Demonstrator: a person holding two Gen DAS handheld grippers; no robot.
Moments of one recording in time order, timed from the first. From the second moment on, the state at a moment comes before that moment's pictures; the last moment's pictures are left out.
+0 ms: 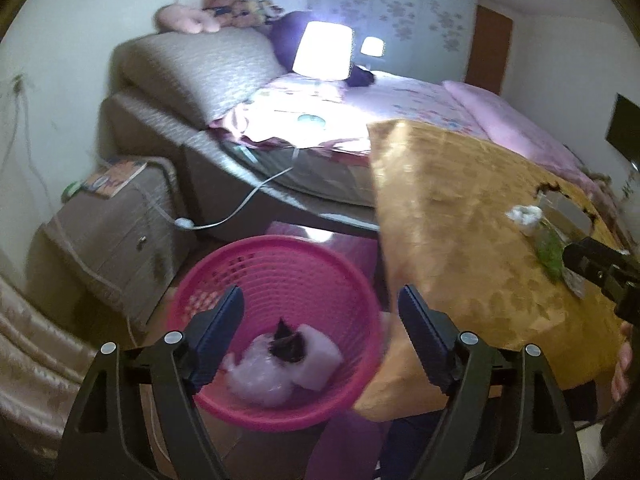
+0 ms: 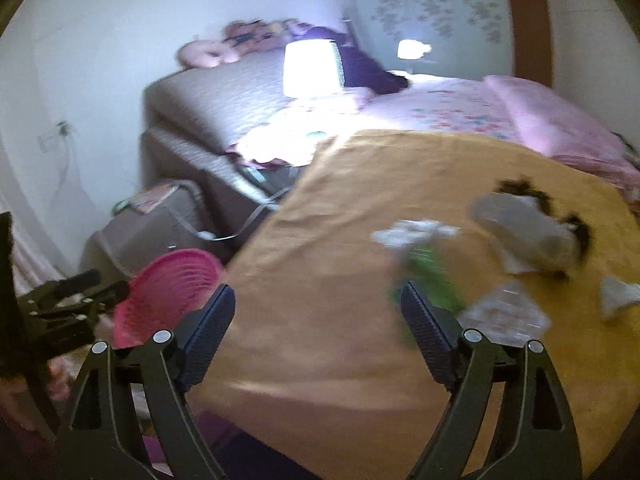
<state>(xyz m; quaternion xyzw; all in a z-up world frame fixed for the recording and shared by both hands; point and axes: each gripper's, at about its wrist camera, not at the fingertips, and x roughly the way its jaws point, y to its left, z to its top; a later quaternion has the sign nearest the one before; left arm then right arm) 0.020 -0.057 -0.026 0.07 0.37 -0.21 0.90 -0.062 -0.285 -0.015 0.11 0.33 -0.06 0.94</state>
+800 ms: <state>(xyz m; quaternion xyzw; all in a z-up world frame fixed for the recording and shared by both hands) 0.002 -0.245 -0.028 0.11 0.39 -0.39 0.82 -0.145 -0.405 -0.082 0.15 0.38 -0.26 0.88</state>
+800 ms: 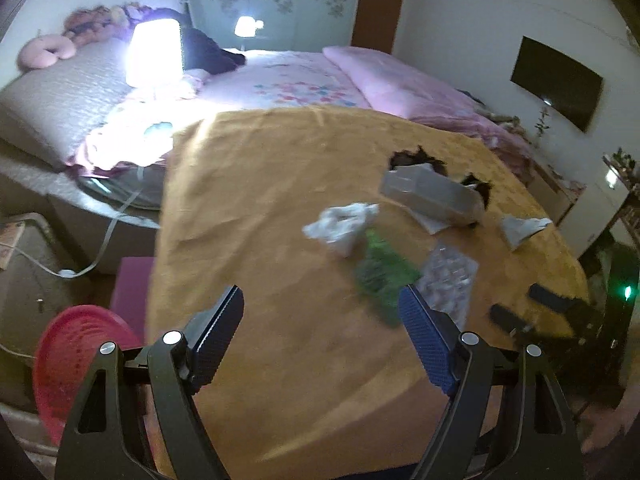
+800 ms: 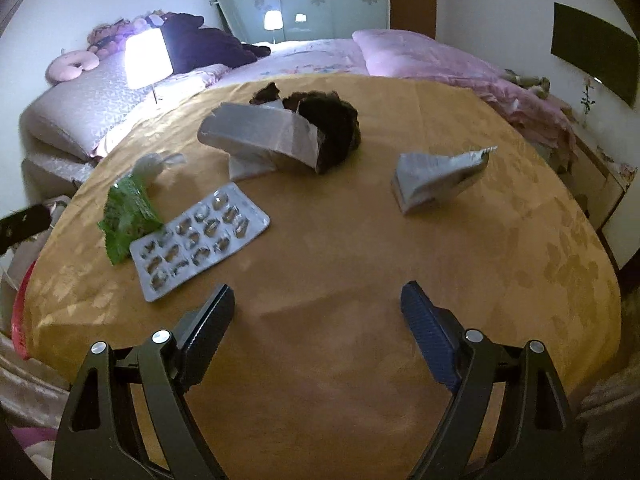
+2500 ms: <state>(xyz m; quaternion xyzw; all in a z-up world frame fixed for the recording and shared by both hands) 0.017 -0.214 -0.026 0.10 0.40 -0.39 0.83 -0.110 -0.376 -0.043 0.15 0.34 -0.19 0.91</state>
